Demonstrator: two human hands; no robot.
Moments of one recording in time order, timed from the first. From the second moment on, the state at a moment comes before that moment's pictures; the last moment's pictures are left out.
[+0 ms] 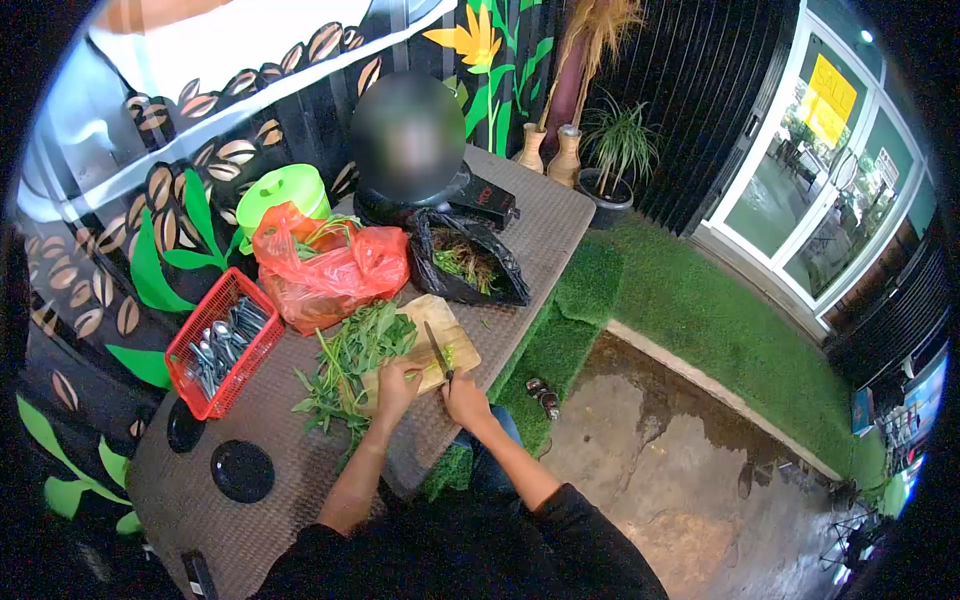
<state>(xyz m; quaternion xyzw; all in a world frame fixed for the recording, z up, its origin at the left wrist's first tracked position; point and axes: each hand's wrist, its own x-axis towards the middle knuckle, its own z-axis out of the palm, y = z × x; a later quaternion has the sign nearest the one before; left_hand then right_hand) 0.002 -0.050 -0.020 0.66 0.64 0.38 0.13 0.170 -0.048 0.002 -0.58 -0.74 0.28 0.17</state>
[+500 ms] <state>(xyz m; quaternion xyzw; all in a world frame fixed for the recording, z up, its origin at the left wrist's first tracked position) 0.023 -0.047 -0.025 0.63 0.66 0.41 0.04 0.167 -0.047 0.015 -0.59 -0.77 0.24 0.08</state>
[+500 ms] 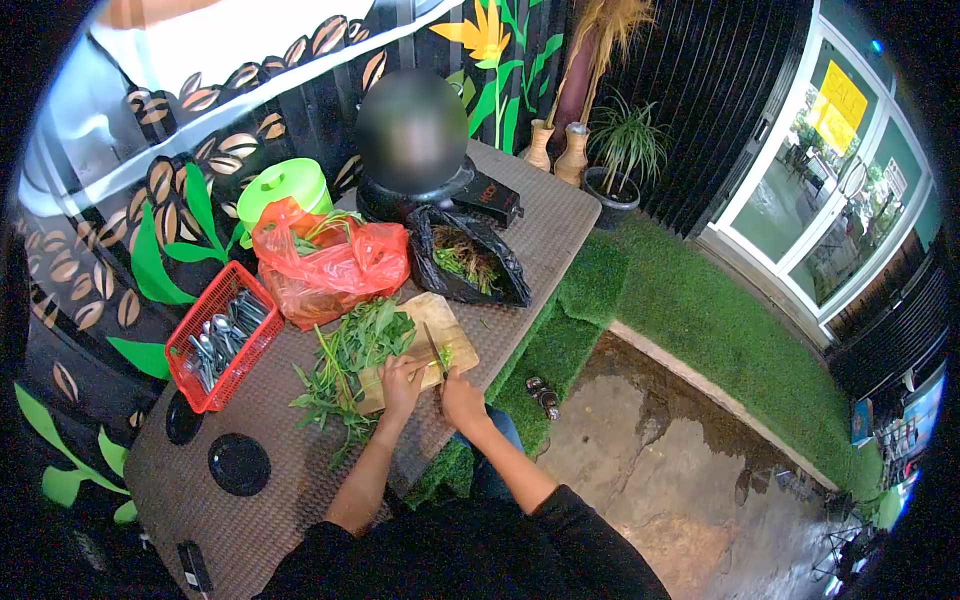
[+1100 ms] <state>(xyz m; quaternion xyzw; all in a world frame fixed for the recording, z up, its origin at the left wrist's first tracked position) 0.027 -0.049 -0.023 0.63 0.67 0.40 0.01 0.147 -0.032 -0.011 -0.59 -0.76 0.23 0.13</state>
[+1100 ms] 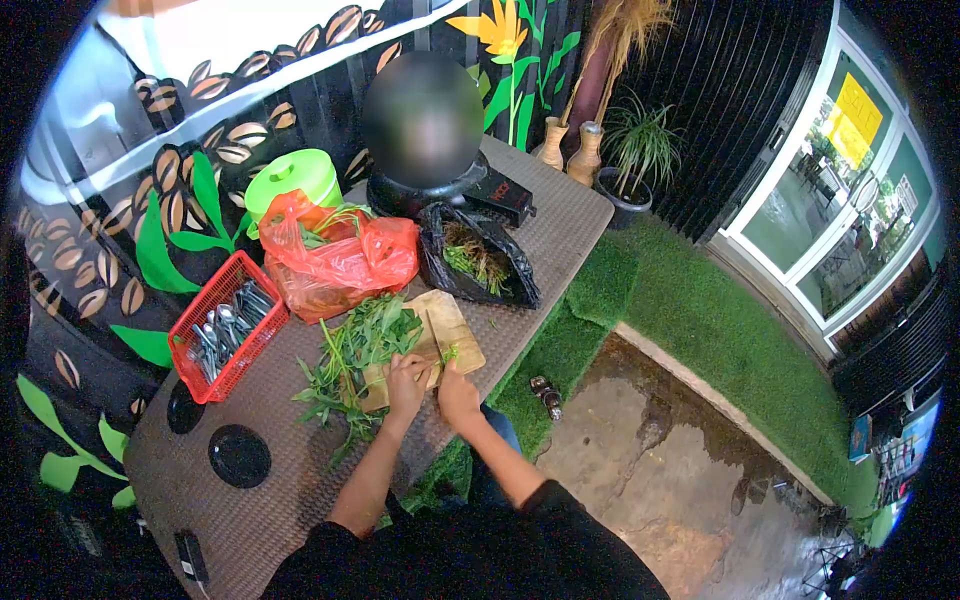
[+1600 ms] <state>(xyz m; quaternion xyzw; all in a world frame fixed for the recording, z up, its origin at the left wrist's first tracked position) 0.024 -0.050 -0.022 0.63 0.66 0.40 0.01 0.144 -0.043 0.005 -0.60 -0.76 0.24 0.09</state>
